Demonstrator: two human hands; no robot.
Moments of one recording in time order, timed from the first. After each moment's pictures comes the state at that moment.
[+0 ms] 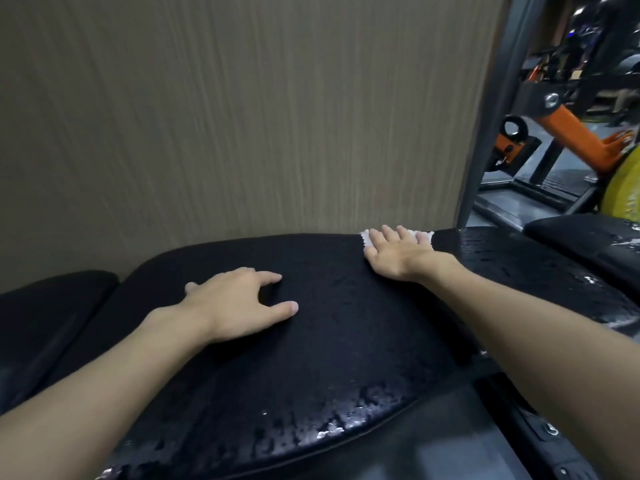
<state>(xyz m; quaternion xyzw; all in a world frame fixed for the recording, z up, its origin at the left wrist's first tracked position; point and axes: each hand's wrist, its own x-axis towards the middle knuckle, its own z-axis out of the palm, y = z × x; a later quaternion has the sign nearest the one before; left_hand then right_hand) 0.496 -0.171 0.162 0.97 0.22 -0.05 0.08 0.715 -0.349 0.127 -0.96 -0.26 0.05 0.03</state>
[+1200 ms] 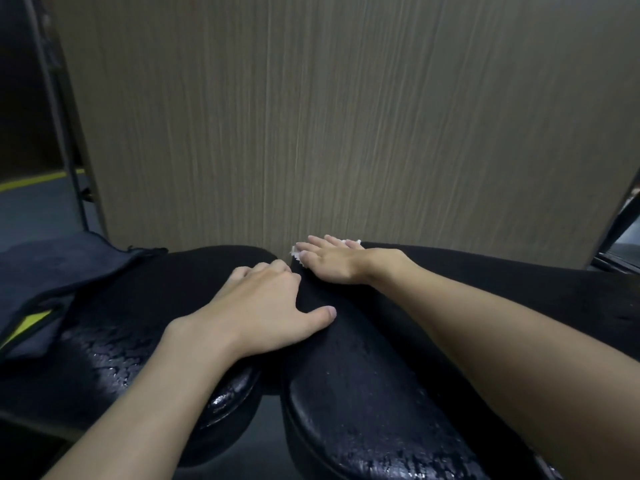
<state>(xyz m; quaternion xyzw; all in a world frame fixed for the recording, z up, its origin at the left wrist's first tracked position) 0.362 0.011 0.128 0.98 0.16 0.08 0.06 0.539 -0.043 0.135 -0.88 -0.47 0.09 0.01</state>
